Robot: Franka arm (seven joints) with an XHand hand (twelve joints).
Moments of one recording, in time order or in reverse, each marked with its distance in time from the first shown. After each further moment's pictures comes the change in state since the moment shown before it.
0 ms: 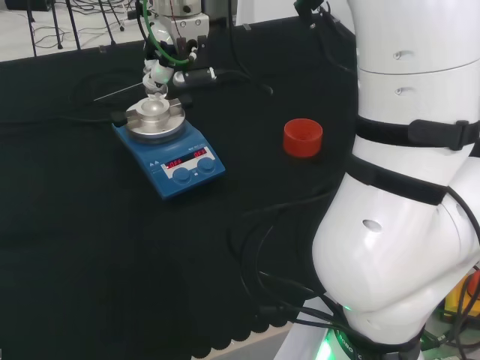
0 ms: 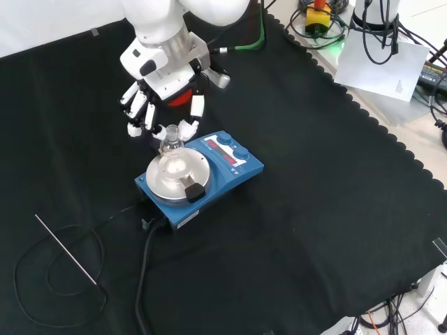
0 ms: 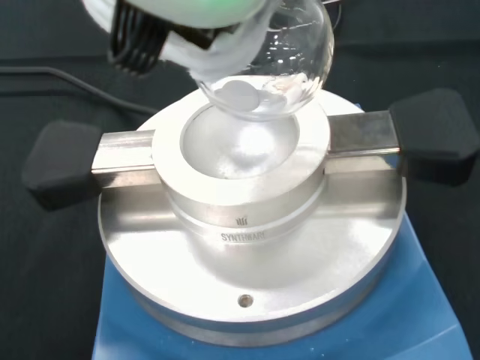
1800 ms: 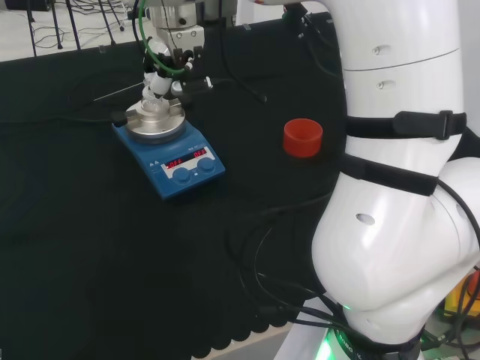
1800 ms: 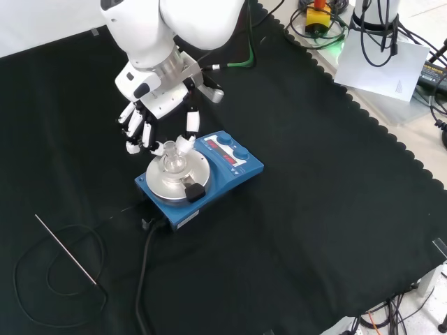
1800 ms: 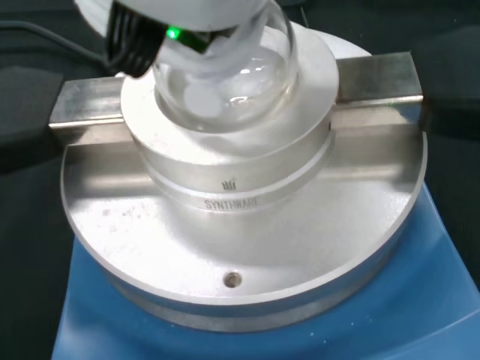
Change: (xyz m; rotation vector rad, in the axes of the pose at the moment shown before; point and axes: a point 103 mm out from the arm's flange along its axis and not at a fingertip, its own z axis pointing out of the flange) arm -0.003 0.020 0.029 0.058 -0.004 -0.001
